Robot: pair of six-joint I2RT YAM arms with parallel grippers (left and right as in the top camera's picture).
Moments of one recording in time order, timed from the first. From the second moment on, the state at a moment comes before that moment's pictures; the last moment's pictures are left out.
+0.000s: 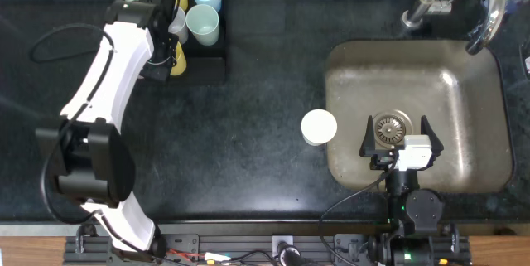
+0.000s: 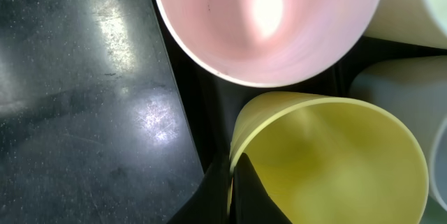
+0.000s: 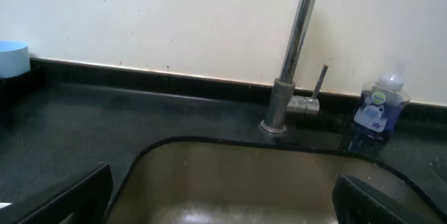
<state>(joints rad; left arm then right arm) -0.13 1.94 1.64 -1.13 -0.24 -1.47 0.01 0.01 0.02 -0.02 0.02 -0.09</state>
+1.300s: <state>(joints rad) -0.13 1.87 1.64 -1.24 -0.27 -1.48 0.01 0.01 0.02 -0.02 0.02 -0.09</state>
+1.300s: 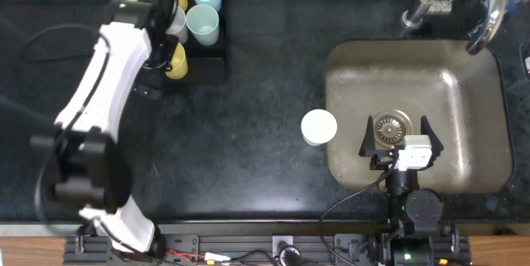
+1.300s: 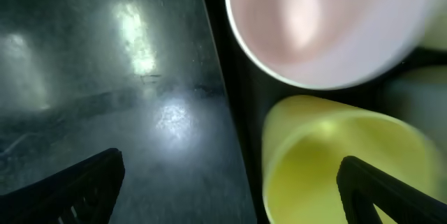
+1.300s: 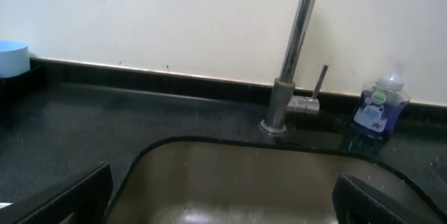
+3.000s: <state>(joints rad) -0.07 0.02 0.01 0.11 -0.11 -0.20 0.01 0.01 0.02 -0.02 0.02 -0.09</state>
